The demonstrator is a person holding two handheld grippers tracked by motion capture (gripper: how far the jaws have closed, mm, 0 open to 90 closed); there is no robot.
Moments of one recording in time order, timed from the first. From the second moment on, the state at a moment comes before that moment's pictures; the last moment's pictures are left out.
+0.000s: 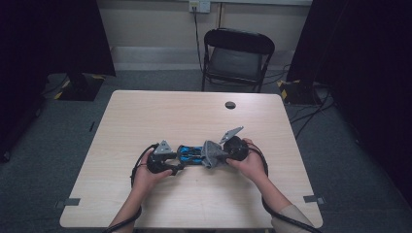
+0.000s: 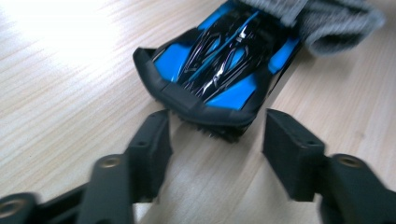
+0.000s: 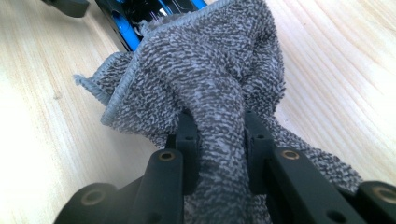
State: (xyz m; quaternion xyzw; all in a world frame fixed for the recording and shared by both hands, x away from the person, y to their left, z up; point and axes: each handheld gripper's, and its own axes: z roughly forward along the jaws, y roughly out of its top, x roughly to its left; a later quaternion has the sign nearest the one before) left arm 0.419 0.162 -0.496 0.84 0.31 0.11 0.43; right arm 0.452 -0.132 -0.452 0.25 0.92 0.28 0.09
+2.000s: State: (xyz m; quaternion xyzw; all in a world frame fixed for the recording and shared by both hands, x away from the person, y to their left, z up) left arm 0.424 0.149 -0.471 0.85 0.31 0.15 0.40; right arm 0.459 -0.072 -0.445 0.22 0.91 0.34 0.10
